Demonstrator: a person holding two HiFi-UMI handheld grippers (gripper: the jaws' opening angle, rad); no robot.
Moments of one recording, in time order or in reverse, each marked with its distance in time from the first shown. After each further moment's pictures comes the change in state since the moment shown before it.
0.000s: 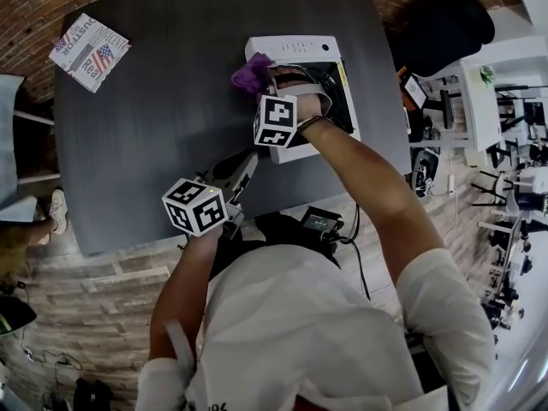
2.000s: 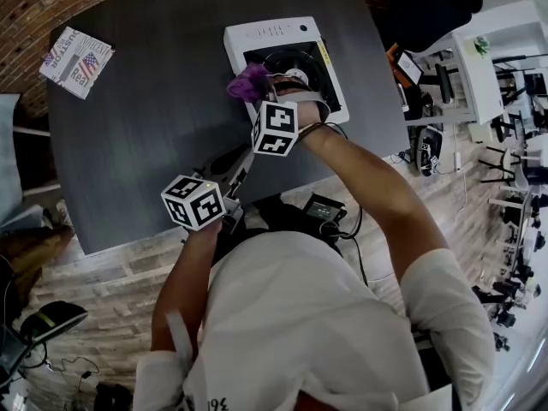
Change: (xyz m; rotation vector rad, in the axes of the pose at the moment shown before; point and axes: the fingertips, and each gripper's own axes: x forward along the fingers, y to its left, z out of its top) left arm 0.009 -0.019 -0.028 -0.004 0.057 -0.014; right arm -0.049 0.046 -0.021 0.184 -0.015 0.080
